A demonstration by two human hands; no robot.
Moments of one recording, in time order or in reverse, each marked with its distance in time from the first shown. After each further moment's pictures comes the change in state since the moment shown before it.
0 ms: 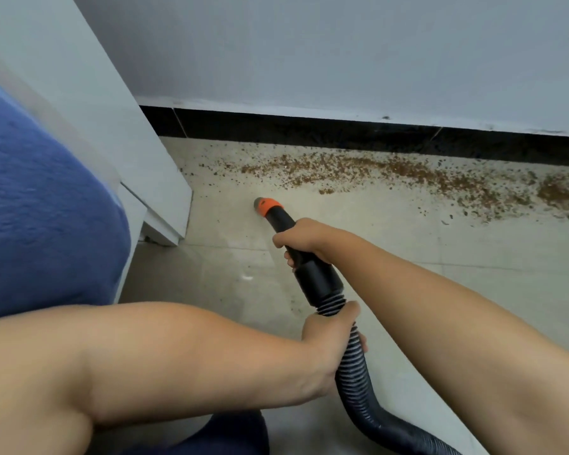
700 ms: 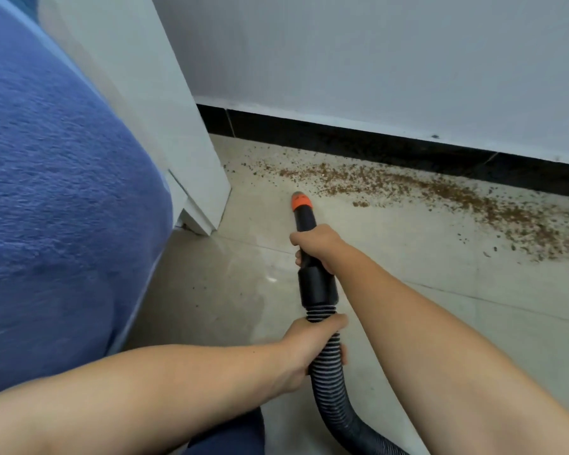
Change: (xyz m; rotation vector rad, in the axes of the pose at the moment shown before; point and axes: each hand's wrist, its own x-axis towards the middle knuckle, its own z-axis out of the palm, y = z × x) left_hand 0.016 -0.003 -0.035 0.005 0.022 0.039; right_hand 0.017 0.000 0.020 0.169 0.098 -0.066
